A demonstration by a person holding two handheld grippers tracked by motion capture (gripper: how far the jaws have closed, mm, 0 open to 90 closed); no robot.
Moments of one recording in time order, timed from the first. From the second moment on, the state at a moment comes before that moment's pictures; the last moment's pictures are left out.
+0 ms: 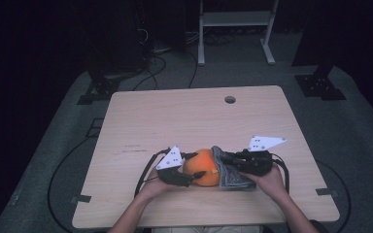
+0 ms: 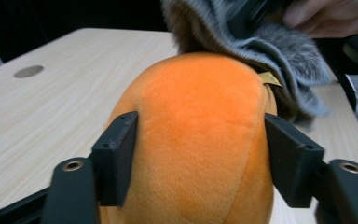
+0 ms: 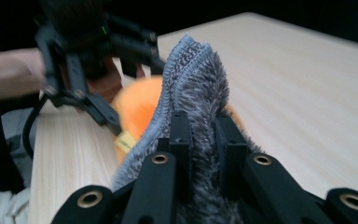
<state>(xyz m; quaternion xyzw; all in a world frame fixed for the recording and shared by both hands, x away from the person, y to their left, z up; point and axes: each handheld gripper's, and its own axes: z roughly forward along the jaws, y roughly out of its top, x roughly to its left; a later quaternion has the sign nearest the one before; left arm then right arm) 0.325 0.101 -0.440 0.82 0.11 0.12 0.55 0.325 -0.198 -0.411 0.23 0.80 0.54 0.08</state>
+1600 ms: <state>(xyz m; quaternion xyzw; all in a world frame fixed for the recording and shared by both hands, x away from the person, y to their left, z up) 0.320 0.096 -0.441 0.84 0.12 0.12 0.52 0.305 -0.174 -0.404 0.18 0.83 0.52 0.10</state>
